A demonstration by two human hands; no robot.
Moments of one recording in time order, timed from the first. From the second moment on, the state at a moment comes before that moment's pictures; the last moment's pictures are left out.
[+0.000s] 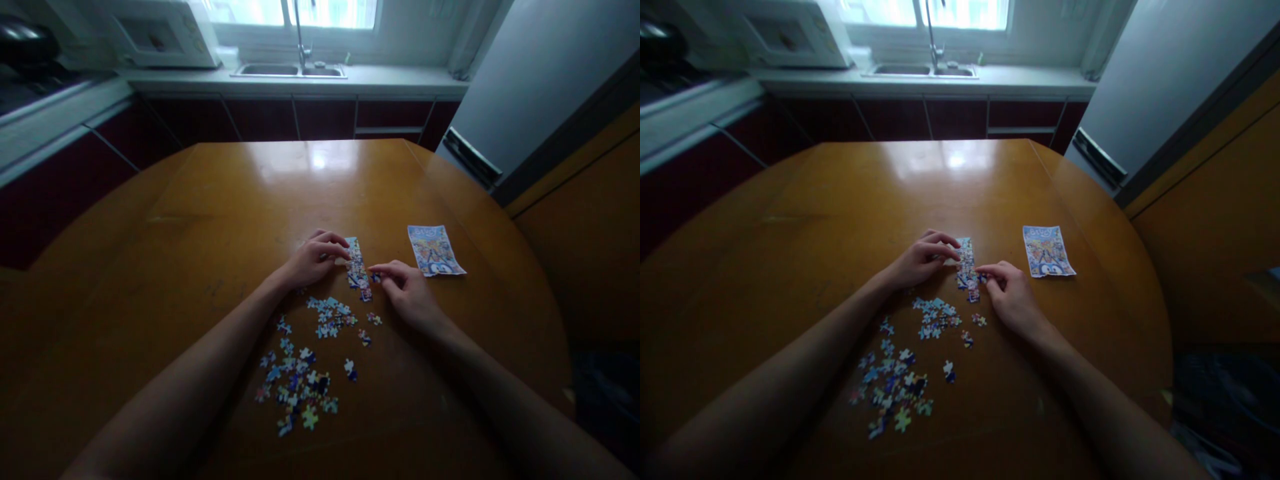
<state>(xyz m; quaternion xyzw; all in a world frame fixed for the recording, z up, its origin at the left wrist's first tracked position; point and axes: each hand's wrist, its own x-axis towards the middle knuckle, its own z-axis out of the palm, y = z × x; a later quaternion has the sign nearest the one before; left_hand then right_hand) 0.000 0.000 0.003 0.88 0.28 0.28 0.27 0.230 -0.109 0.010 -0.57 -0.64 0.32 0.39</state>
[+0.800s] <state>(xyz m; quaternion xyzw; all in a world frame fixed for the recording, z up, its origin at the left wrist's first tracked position) -0.001 0.000 0.000 0.88 0.27 0.29 0.27 0.230 -0.108 0.010 -0.59 -0.57 0.36 0.45</state>
